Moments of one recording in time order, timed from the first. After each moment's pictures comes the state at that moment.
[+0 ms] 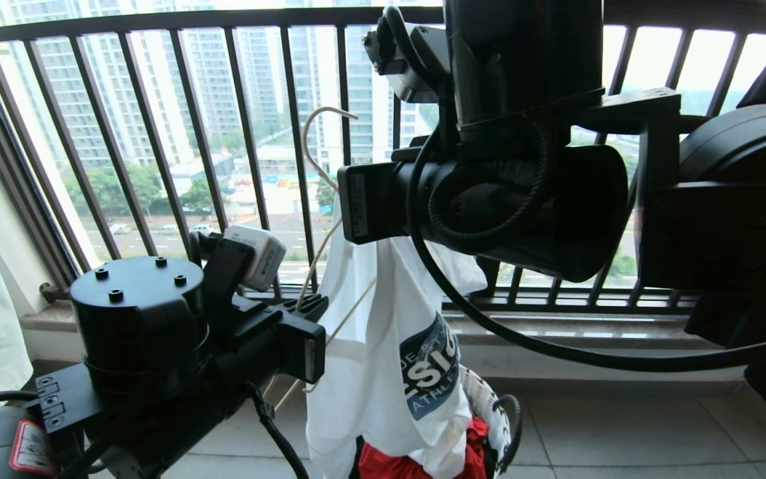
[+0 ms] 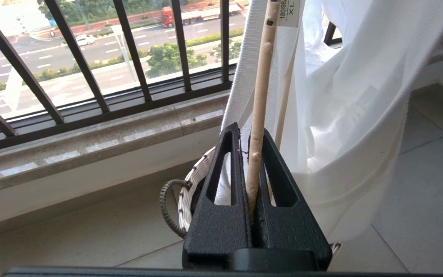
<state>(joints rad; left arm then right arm) -0.74 1.52 -0.59 -0.80 0.29 -0.07 0.95 1.85 -1.71 0.07 -0.39 0.16</state>
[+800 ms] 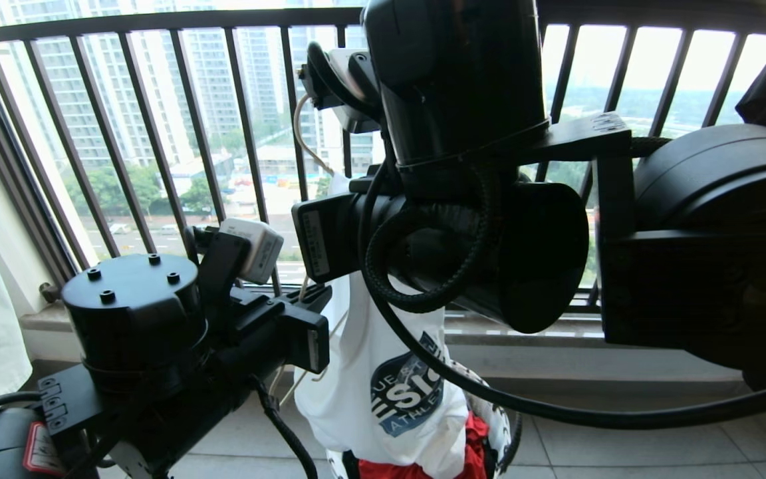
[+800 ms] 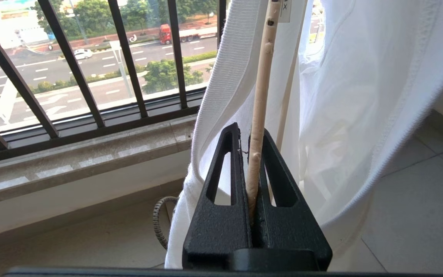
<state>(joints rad) -0.74 1.54 -0.58 -0.89 0.29 -0.07 1.04 1.89 -1.74 0.10 -0.46 0.13</state>
